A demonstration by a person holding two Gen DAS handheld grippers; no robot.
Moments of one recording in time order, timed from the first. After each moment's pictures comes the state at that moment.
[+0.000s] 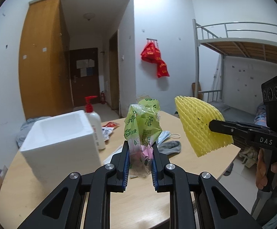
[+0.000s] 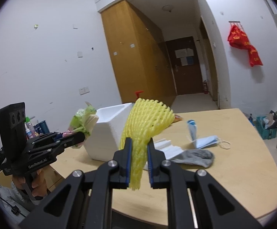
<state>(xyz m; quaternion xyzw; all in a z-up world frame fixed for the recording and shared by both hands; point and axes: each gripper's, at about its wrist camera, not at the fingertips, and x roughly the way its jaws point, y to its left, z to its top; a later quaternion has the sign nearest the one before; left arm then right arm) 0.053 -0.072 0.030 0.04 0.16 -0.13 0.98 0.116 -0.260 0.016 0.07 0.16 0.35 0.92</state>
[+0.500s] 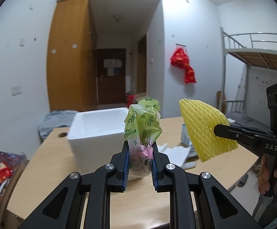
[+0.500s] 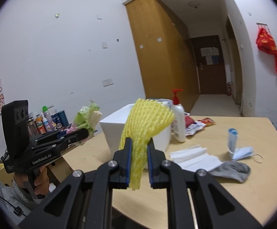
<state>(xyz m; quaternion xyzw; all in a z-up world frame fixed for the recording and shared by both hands) 0.023 -0.002 0.037 0.00 0.15 -0.03 0.99 0.120 -0.184 0.030 0.04 0.16 0.44 0.88</state>
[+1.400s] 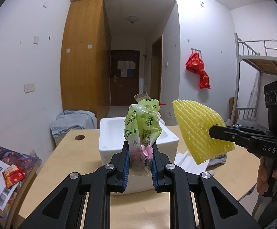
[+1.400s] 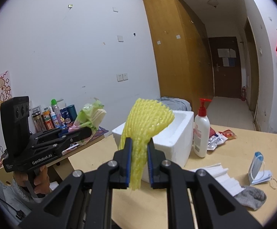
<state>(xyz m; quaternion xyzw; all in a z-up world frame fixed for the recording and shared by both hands) 0.031 0.046 0.053 -0.02 0.15 0.02 0.99 0.144 -0.126 0.052 0.00 0.16 0.48 0.86</state>
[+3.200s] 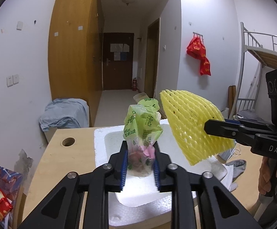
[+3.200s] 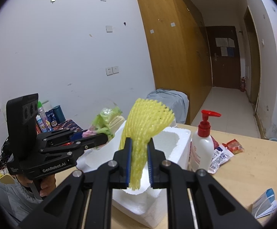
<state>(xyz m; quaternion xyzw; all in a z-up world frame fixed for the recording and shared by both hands) 0.180 0.096 0.054 -0.02 0.22 -0.01 0.98 0.238 -0.054 0.069 0.00 0.20 0.47 0.86</state>
